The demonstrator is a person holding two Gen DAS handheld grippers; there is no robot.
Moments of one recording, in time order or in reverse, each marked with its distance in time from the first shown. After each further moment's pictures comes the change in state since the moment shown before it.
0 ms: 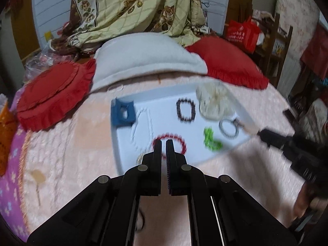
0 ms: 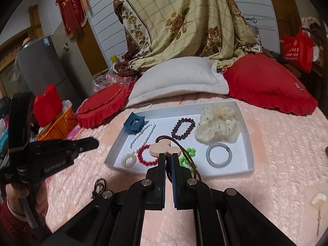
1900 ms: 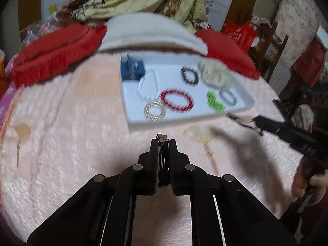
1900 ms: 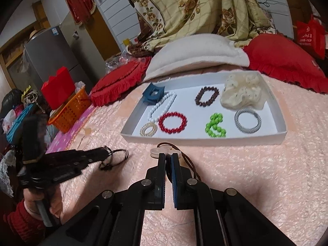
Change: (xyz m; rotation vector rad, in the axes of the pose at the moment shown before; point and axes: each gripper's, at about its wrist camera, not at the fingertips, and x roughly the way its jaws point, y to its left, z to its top) left arm -0.018 0.046 -0.094 -0.093 0.025 -0.118; right arm 0.006 0.027 -0.053 -0.015 0.074 0.078
